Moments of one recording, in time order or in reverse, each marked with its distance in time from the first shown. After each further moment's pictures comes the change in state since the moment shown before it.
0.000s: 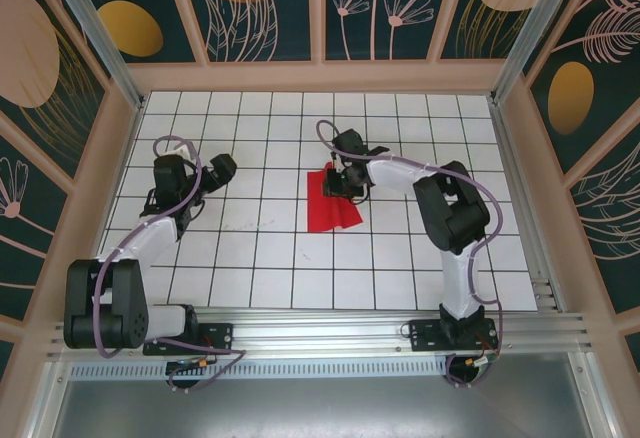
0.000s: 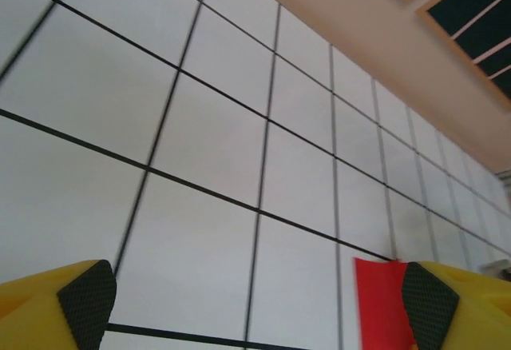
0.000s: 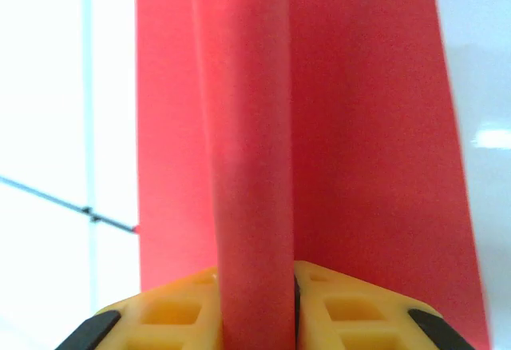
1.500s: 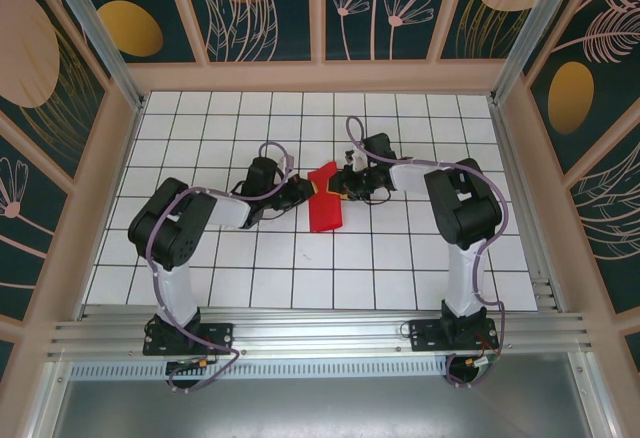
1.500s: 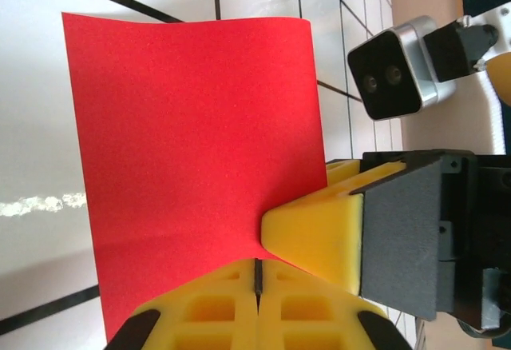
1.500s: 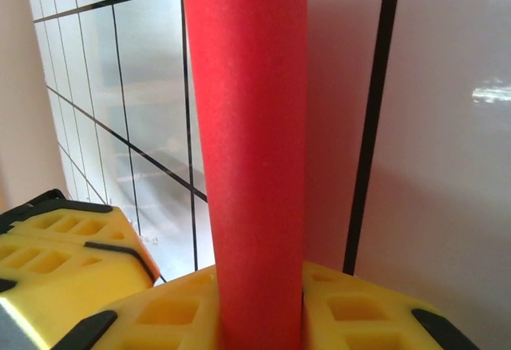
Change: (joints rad) left arm -0.479 0.599 0.229 0.312 0.204 -0.316; right arm -0.153 0.003 -0.183 0.315 -0.430 0.093
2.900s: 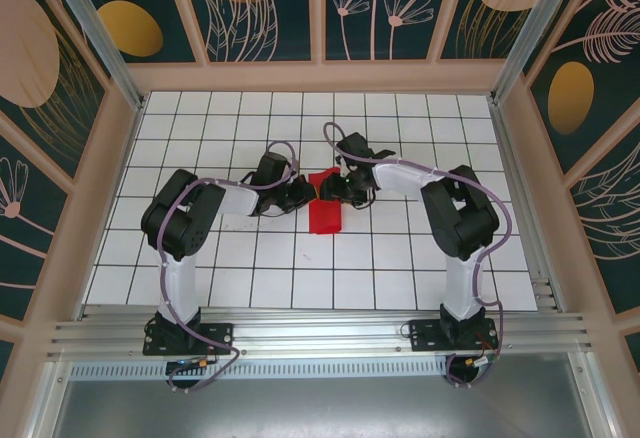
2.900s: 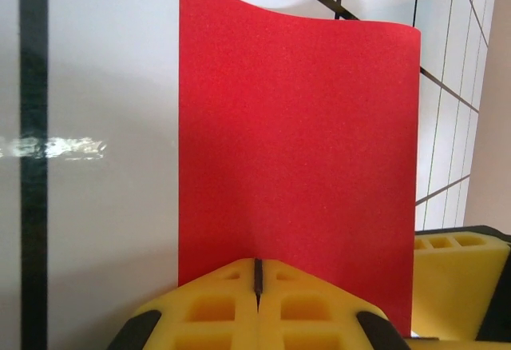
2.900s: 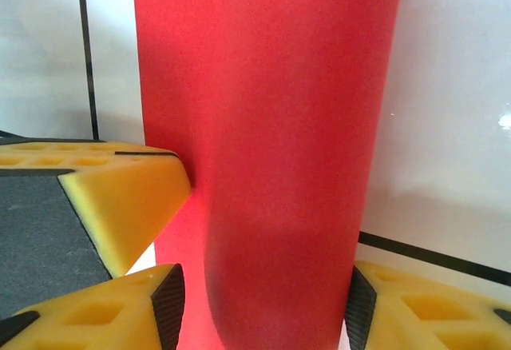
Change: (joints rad) left arm -0.002 0.096 0.153 -0.271 -0.014 0.018; right arm 0.156 -0.061 0.124 -0.360 0.428 -0.063
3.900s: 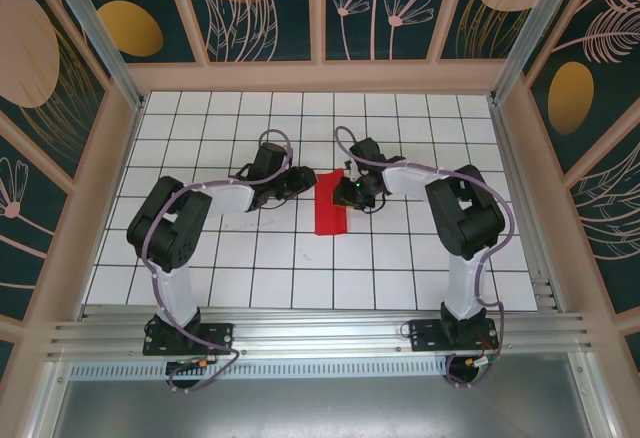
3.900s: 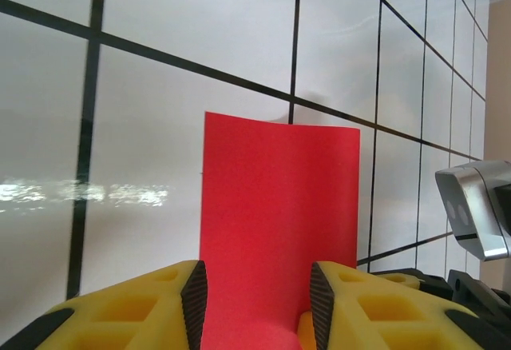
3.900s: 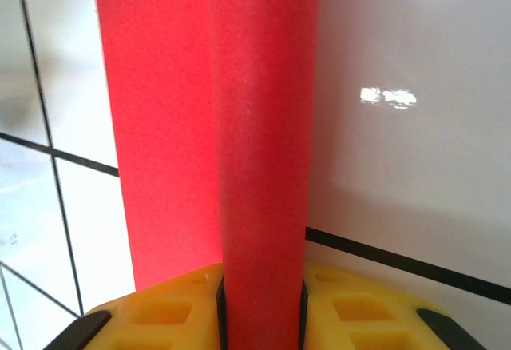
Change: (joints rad) left arm -0.007 -0.125 0.018 -0.101 -0.174 0.021; right arm -0.077 -0.018 -0.124 0.105 -0.105 -0.024
